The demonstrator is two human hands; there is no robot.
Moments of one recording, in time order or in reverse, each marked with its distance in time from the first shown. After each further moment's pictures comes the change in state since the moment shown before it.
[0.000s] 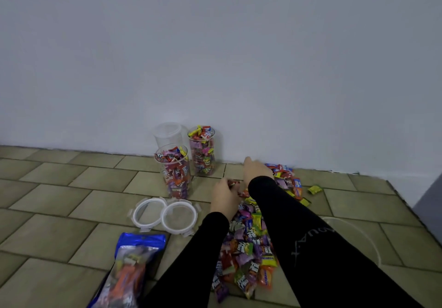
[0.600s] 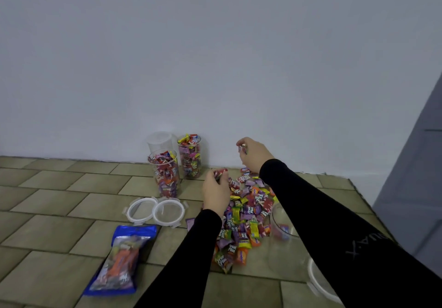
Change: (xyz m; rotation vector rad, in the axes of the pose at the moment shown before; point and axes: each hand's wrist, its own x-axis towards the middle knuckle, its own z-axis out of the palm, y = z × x) left_hand -0.071 0.050 -0.002 -0.285 0.195 0.105; right_hand -0.063 0.038 -0.094 0.576 0.132 -0.169
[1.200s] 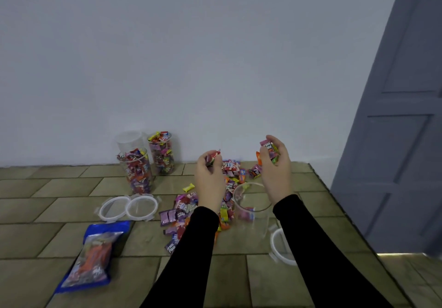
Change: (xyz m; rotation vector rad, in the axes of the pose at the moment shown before) left_hand -0.070 0.044 0.034 -0.280 -0.003 0.169; right_hand -0.127 0.045 -0.040 0.799 0.654 0.021
